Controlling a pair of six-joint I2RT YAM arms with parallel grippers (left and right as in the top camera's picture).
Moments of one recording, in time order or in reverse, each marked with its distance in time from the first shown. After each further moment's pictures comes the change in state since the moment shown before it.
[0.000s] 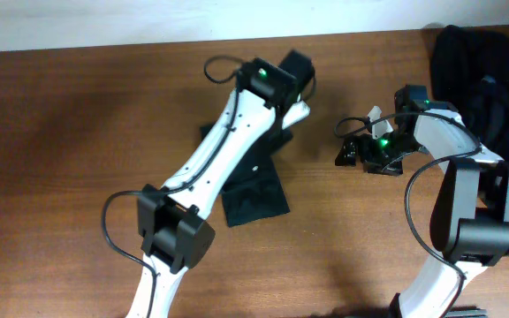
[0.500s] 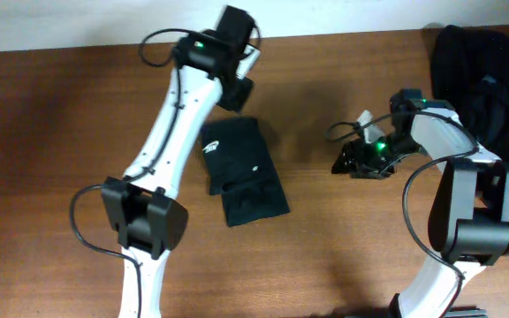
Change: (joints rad) left arm 0.238 -0.001 0.017 0.159 0.008 -0.188; right arm 0.044 0.000 0.027 -0.164 -0.178 -0.151
